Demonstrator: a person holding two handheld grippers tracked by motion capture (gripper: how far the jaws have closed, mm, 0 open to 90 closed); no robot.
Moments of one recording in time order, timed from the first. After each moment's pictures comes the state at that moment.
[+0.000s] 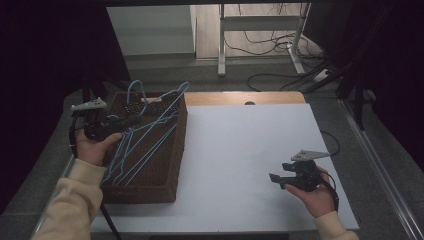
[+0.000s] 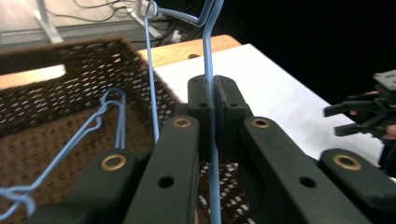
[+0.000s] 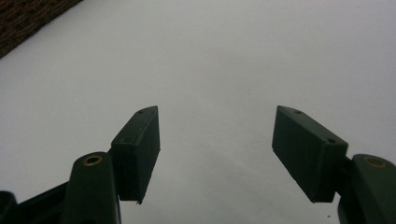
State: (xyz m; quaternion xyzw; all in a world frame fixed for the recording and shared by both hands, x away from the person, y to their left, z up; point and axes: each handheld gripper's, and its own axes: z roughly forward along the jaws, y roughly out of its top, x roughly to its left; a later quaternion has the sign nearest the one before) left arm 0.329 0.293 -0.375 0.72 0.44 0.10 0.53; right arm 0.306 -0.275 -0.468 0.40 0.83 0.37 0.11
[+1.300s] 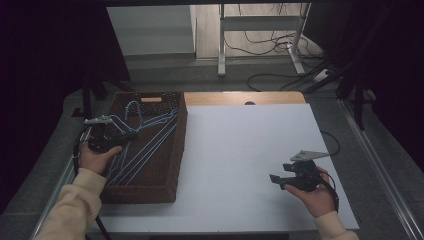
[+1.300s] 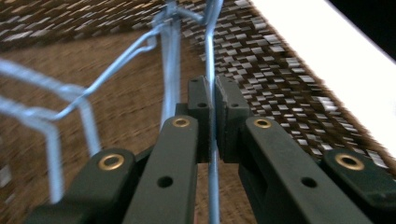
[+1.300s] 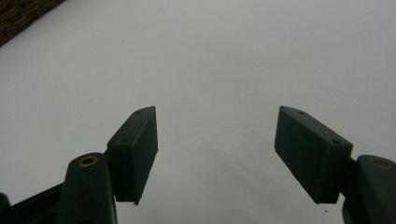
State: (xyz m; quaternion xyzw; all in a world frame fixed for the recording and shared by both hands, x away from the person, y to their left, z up) left arm 0.340 0.313 -0.443 0.73 0.54 0.11 0.42; right arm 0.307 -0.276 -0.470 0.41 0.83 0.36 0.11
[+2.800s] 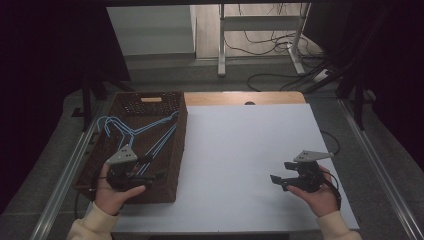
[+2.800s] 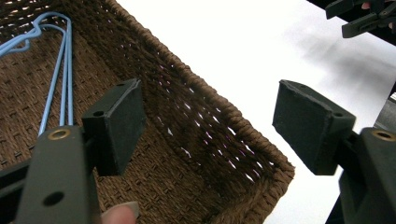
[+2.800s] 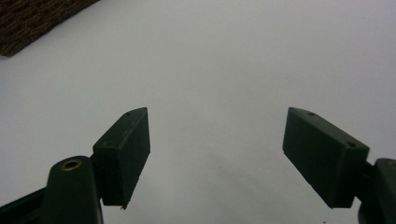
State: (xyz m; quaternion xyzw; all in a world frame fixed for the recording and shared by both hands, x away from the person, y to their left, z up) left arm 0.246 0.222 -0.434 0.79 0.40 0.11 0.45; right arm 0.306 -0.283 -0.469 0.38 0.83 0.39 0.11
